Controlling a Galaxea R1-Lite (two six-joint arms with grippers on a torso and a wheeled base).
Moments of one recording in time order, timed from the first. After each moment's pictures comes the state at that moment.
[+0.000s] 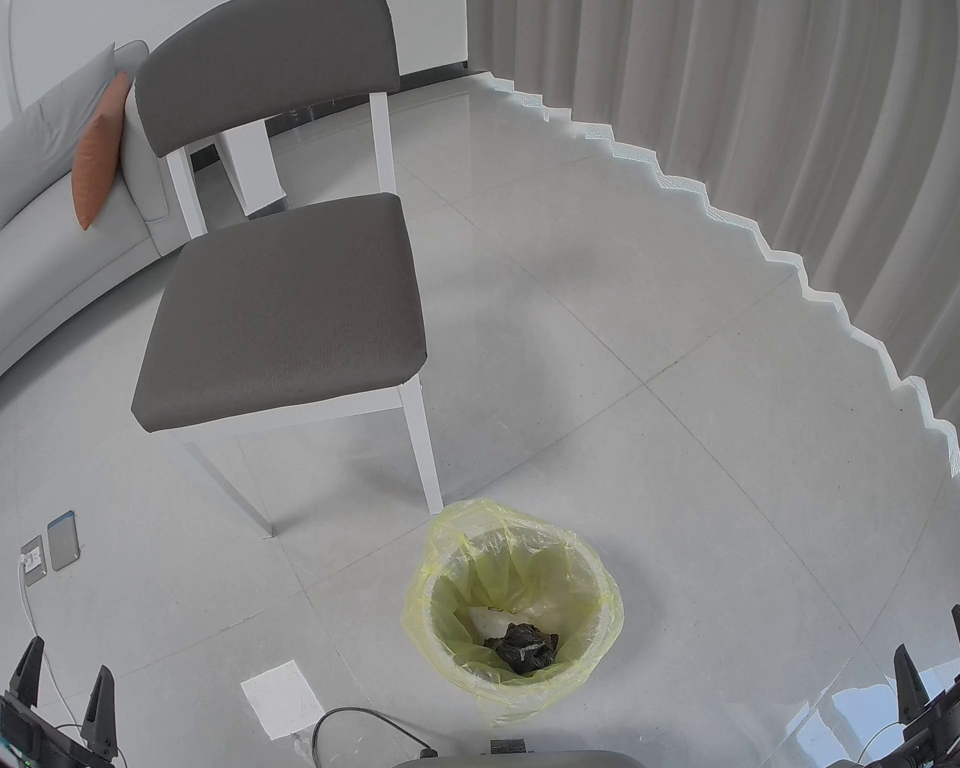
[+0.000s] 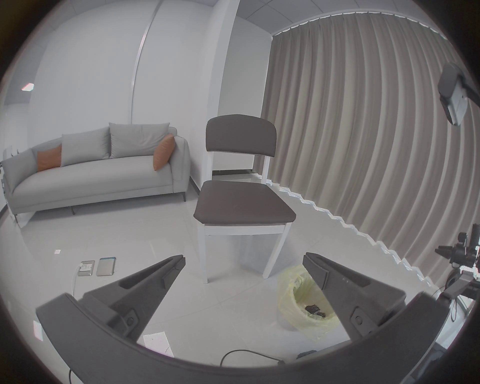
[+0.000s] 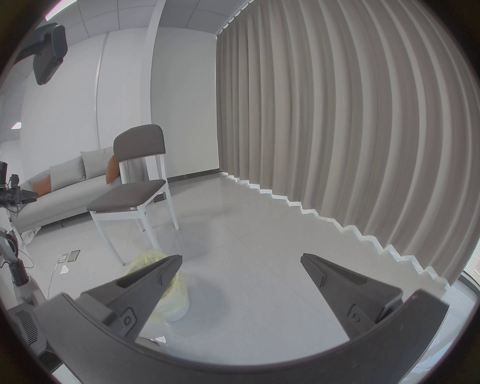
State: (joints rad) left arm 0.00 0.02 -0.02 0.00 0.03 -0.03; right arm 0.00 0.01 -0.02 0.00 0.01 -0.01
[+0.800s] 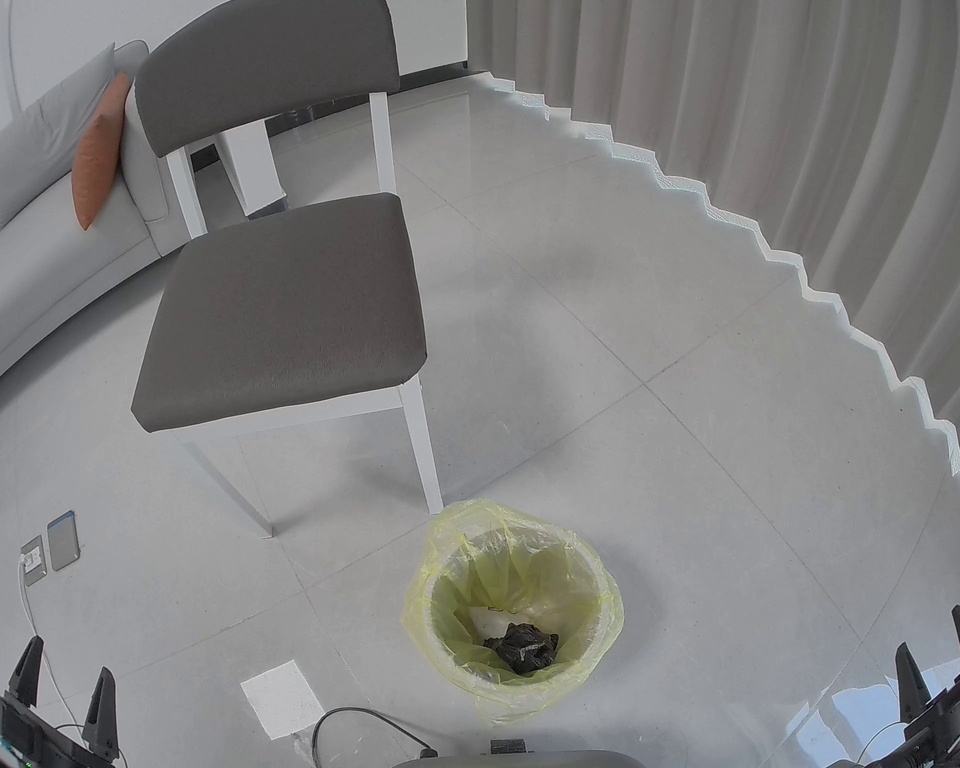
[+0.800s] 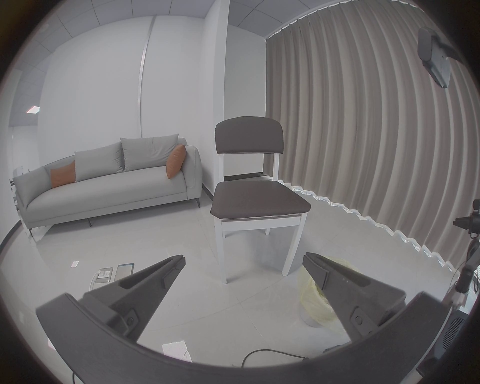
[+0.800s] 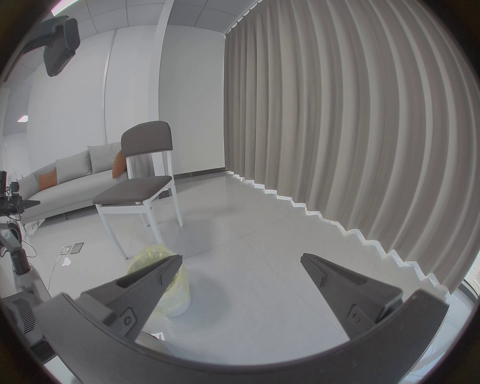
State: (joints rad) left arm 0.00 0.01 -0.02 0.00 0.03 -0.01; right arm 0.00 0.01 -0.02 0.00 0.00 0.01
